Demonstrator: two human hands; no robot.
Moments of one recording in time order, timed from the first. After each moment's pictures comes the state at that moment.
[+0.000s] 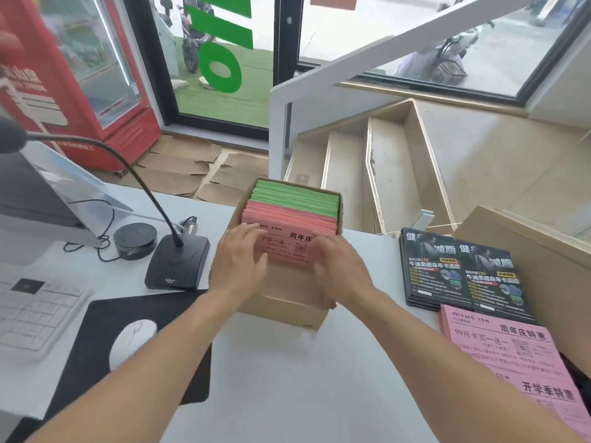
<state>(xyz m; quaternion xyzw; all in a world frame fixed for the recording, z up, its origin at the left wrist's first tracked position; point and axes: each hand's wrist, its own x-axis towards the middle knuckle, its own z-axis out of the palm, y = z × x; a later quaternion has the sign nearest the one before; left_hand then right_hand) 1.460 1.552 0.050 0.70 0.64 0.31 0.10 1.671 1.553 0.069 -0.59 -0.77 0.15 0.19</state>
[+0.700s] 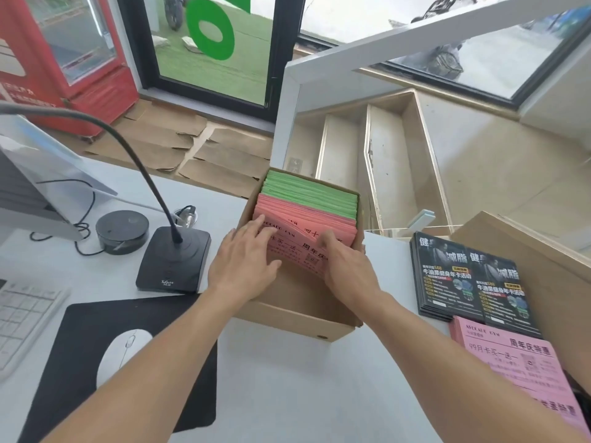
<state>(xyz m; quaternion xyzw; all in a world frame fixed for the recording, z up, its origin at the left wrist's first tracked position) 1.432 1.586 0.037 0.73 0.64 0.16 0.15 1.643 1.583 0.047 -0.63 -0.77 0.07 0.09</state>
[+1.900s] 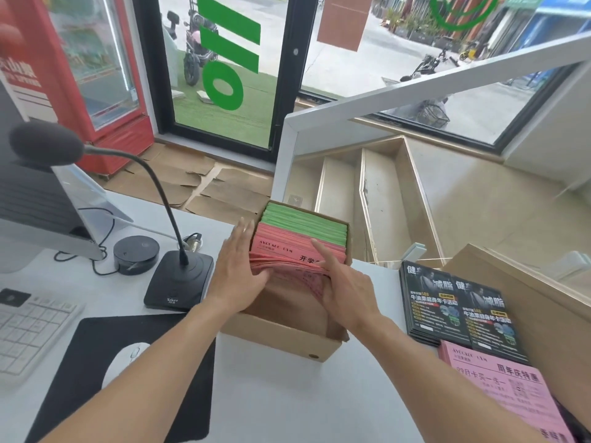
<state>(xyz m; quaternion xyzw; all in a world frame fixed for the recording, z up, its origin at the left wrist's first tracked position) 1.422 1.579 0.046 0.67 0.63 0.33 0.22 1.651 1.556 0.082 -0.58 -0.80 0.05 0.16</state>
